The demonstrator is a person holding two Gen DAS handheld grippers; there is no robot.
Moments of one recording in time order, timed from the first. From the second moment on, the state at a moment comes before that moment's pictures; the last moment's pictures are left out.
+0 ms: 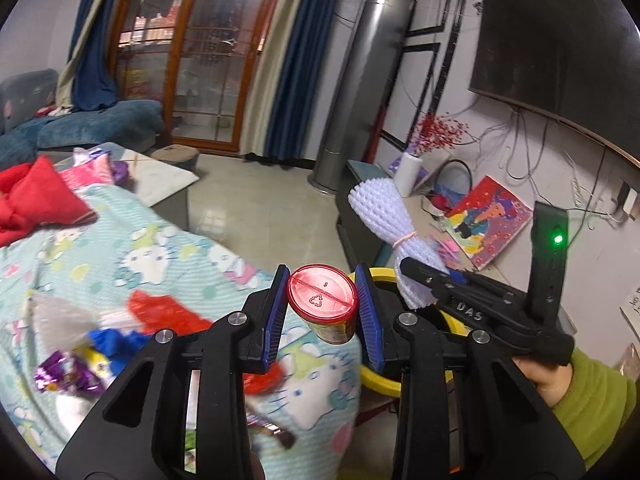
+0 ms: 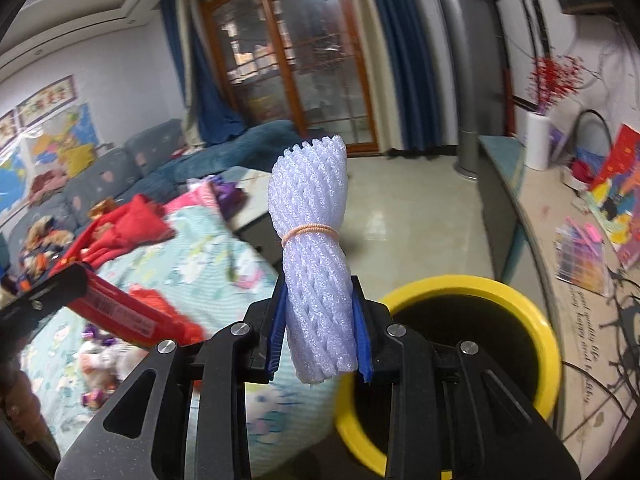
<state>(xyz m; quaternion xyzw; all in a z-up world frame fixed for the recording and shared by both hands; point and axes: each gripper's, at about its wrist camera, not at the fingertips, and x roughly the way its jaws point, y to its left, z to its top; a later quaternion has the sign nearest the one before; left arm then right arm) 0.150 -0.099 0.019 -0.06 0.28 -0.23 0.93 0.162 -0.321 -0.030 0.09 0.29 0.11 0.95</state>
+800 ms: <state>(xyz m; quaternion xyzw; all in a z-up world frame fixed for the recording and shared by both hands) 0.191 -0.216 -0.028 -0.02 0.32 -0.31 0.89 0.183 -0.432 -0.092 0.18 0.38 0.00 0.91</state>
